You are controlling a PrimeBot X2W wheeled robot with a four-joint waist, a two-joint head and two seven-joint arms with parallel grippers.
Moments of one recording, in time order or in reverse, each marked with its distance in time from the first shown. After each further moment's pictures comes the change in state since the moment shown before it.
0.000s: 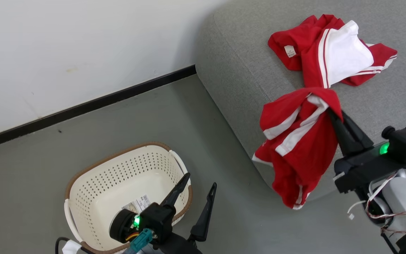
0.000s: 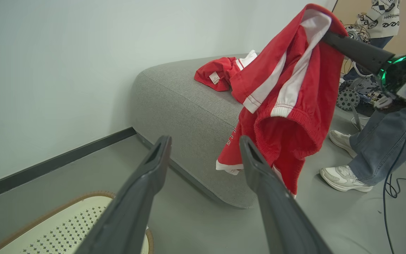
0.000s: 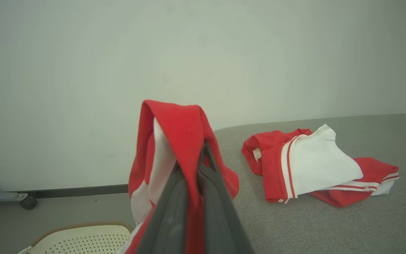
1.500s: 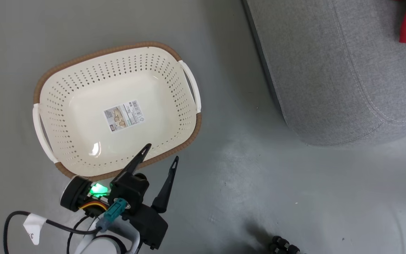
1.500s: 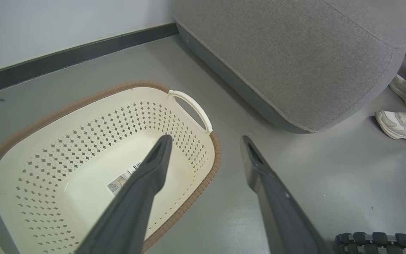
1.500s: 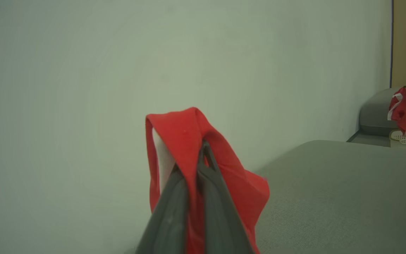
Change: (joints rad) left arm -0.102 0.190 0.040 -0.148 0.111 0.028 0.217; right arm -0.809 -0.249 -0.524 0.542 0.209 0.015 0.000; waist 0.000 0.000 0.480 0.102
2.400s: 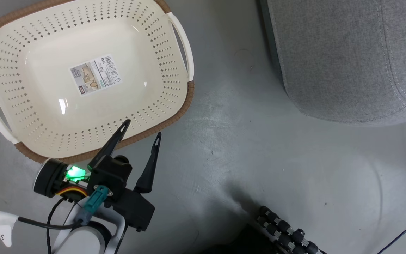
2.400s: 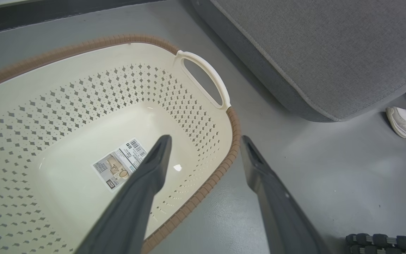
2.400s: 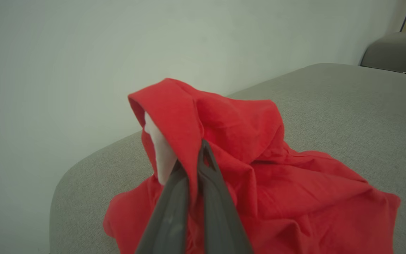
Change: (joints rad) left arm -0.031 0.052 0.062 -0.133 0.050 0.035 0.077; right arm -0.031 0.133 0.061 0.140 0.017 0.003 0.000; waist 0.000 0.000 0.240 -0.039
